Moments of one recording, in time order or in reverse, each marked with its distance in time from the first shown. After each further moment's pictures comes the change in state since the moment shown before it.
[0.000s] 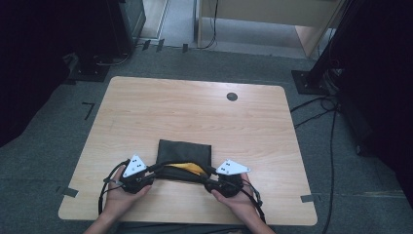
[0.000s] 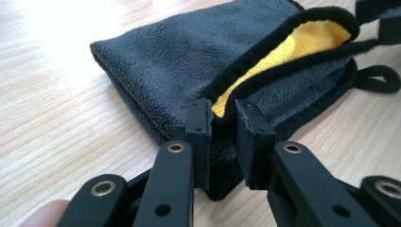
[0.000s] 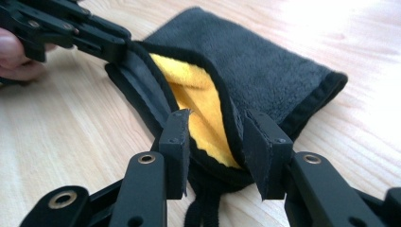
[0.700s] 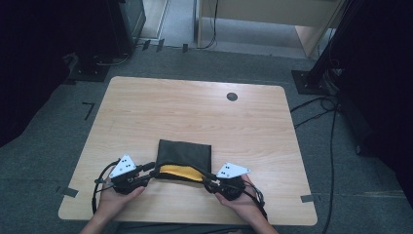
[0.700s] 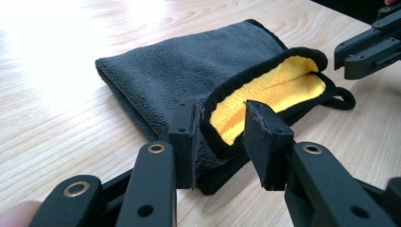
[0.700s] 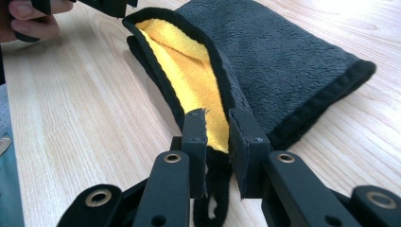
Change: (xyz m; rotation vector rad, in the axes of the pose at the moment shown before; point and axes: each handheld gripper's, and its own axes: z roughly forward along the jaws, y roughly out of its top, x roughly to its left) left arm 0.010 -0.001 -0.019 -0.087 -0.062 -0.043; right arm -0.003 -0.004 -0.007 0.064 0.078 -0.073
